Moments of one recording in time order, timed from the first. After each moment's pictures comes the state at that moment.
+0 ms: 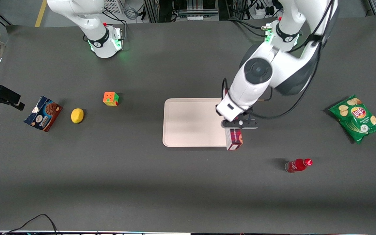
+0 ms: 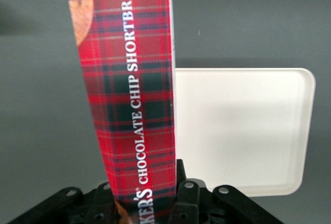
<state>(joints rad) -0.24 0.37 -0.39 -1.67 0.06 2.02 -0.63</state>
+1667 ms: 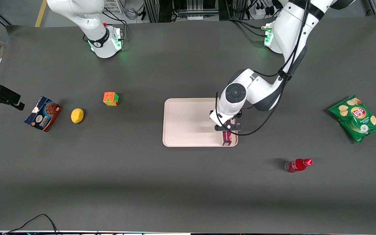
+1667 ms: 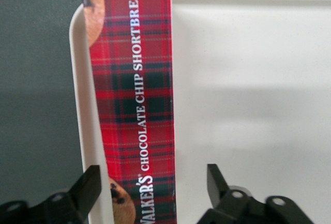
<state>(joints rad) -0.26 0.54 -0.39 -1.92 0.18 2.35 -0.76</state>
